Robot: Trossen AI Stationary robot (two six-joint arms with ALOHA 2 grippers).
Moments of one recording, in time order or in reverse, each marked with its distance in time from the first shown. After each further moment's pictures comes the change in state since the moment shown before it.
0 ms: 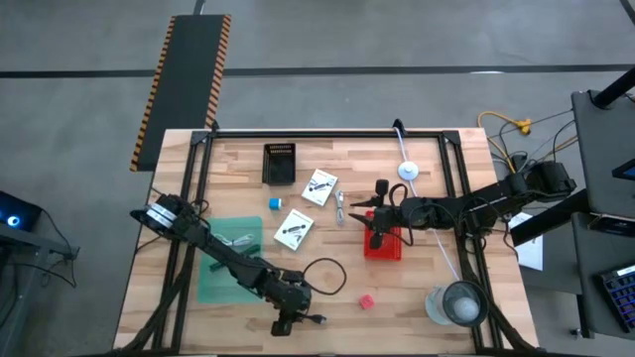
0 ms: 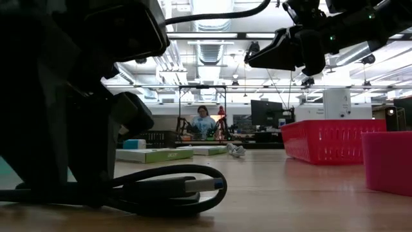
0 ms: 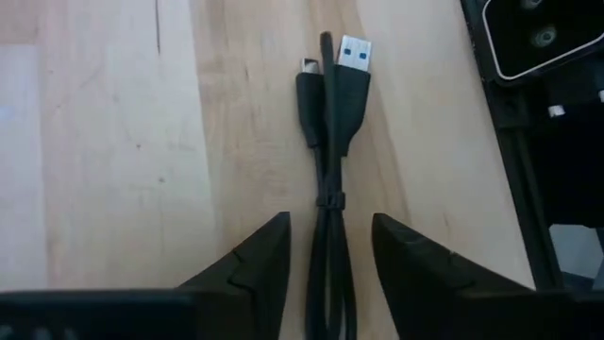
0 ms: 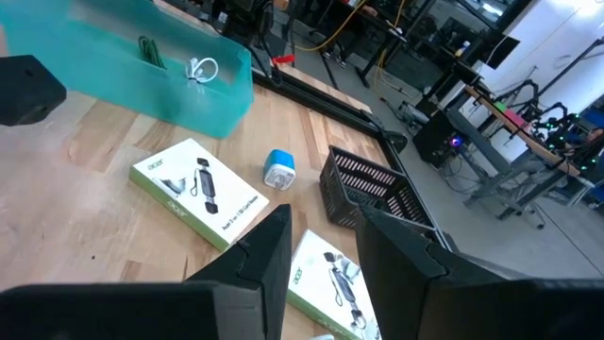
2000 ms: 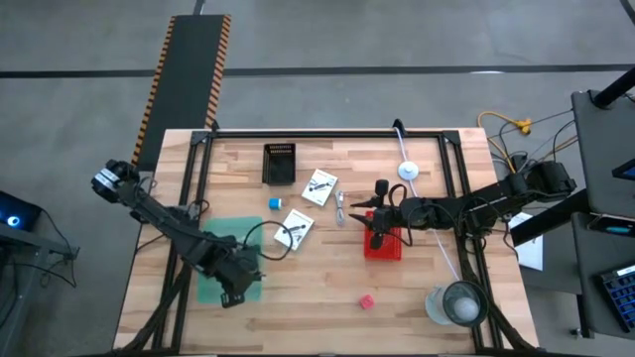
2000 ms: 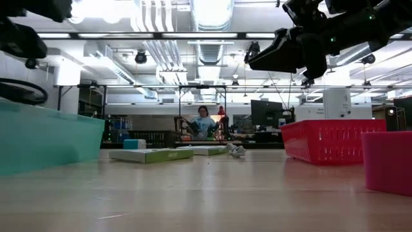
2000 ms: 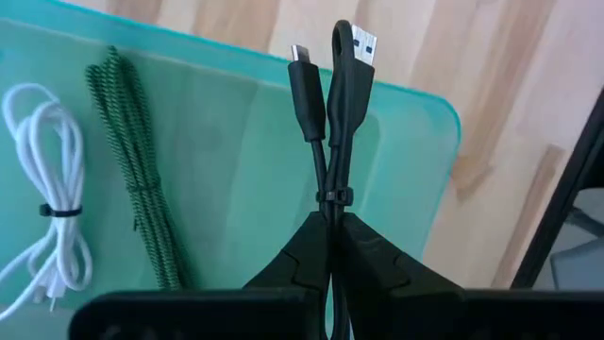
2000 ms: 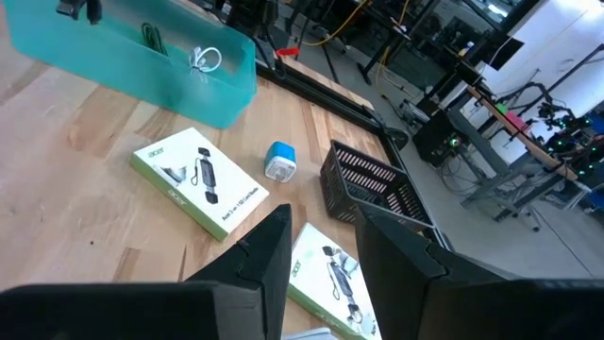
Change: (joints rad) left arm -0.094 -0.552 -0.047 -0.955 -0.081 -0.429; right arm 0.000 0.000 0.000 -0.019 0.000 -0.026
